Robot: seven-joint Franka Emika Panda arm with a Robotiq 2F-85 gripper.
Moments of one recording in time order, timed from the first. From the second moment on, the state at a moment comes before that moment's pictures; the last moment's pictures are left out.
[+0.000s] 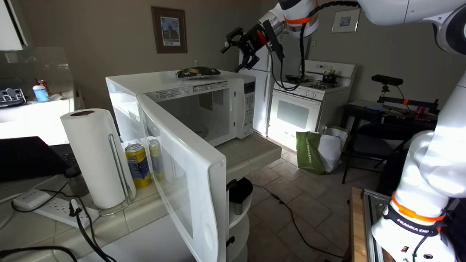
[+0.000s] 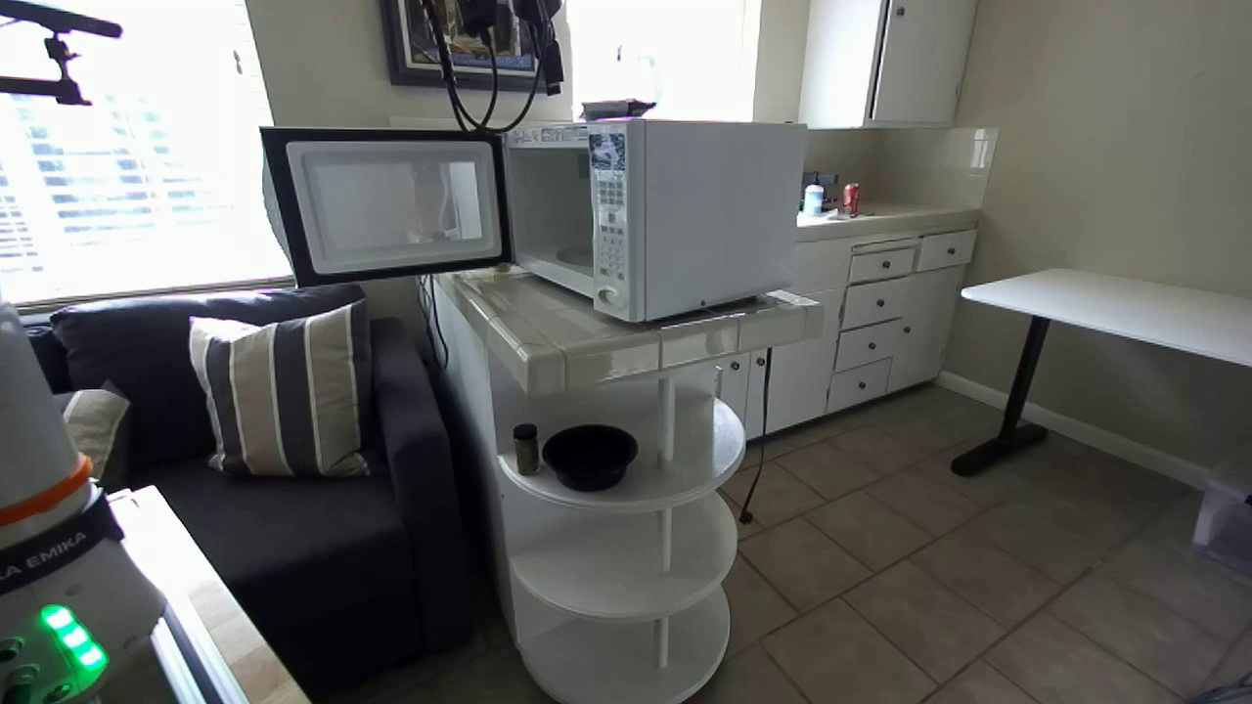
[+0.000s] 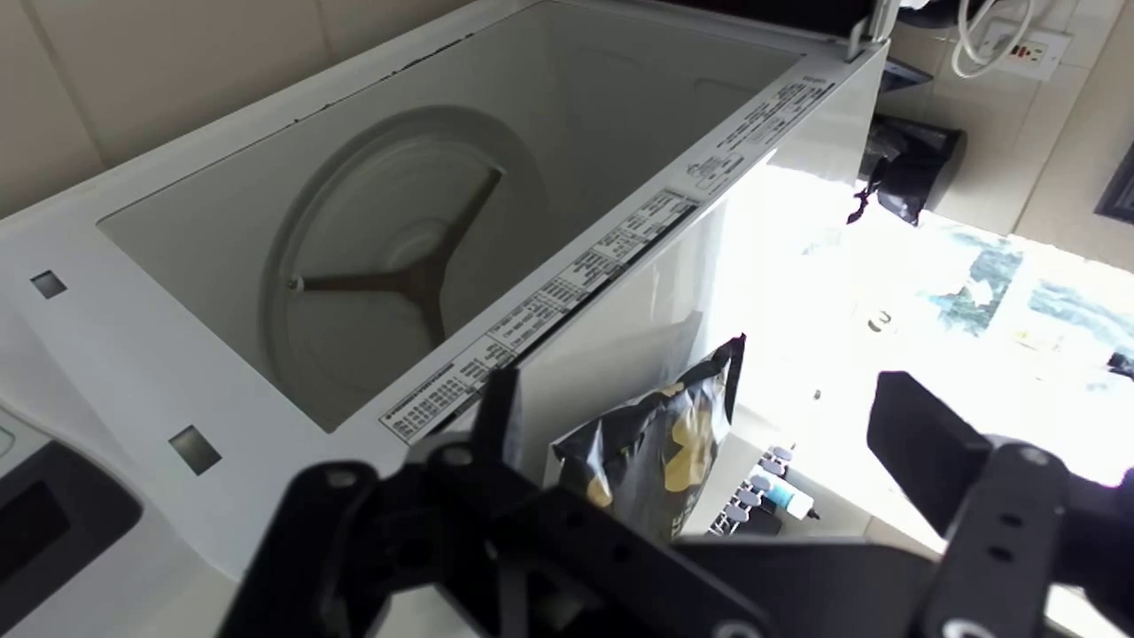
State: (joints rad) arm -0.01 -0.09 -0.11 -1.79 0.77 2.22 0.13
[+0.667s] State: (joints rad) arm -0.02 -0.06 -0.10 -1.78 0.77 2.35 0.14
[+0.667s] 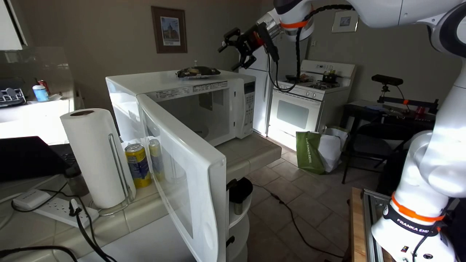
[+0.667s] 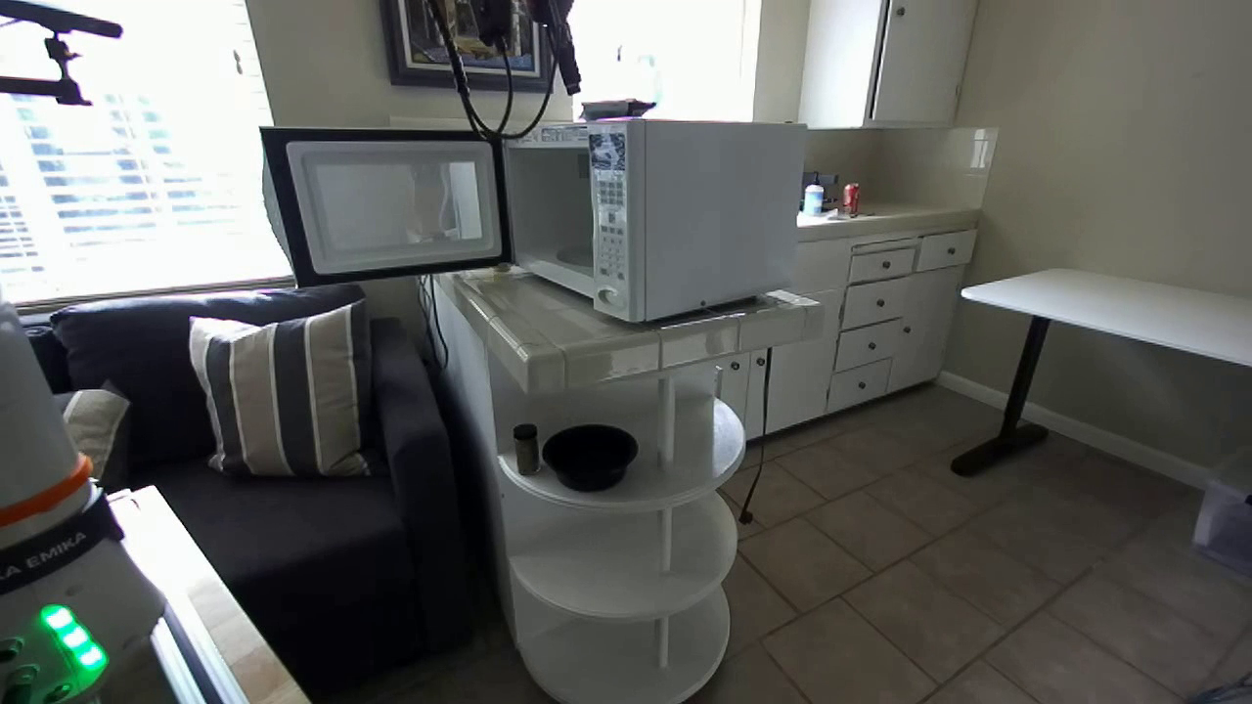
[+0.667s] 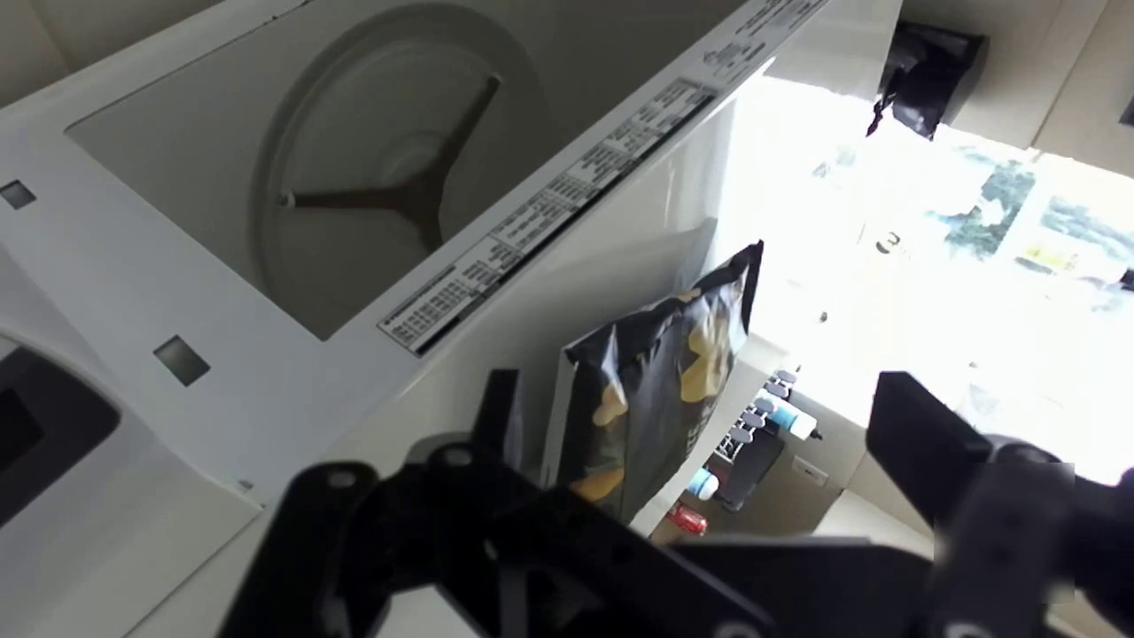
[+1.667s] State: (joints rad) arm -0.02 0.07 -0.07 -1.70 0.77 2.42 0.20
